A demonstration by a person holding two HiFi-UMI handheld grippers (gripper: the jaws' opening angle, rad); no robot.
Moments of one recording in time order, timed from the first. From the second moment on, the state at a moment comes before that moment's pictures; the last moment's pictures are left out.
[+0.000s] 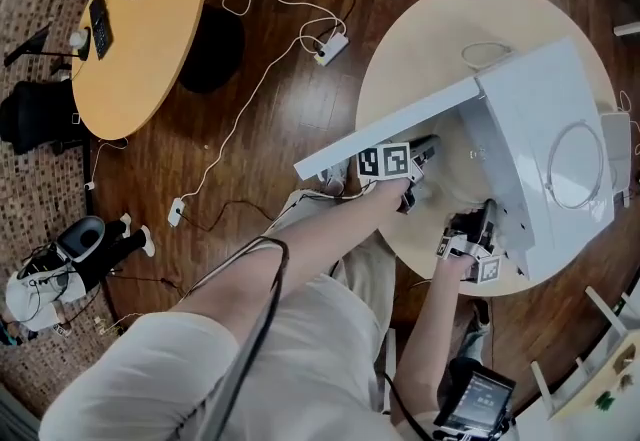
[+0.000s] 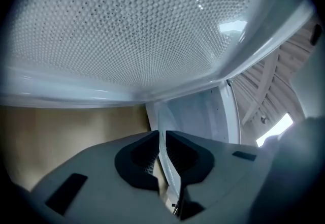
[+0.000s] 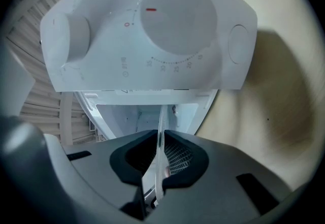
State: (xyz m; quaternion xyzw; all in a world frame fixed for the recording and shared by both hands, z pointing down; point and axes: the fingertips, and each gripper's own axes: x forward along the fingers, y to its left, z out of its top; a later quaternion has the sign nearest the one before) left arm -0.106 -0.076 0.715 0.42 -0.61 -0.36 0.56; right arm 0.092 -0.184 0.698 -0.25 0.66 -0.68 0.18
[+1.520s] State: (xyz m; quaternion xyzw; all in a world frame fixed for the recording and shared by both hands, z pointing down) left arm -0.094 -0.090 0.715 0.50 -0.54 -0.37 0.56; right arm 0.108 -0.175 0.715 -0.25 0.54 -0.73 0.32
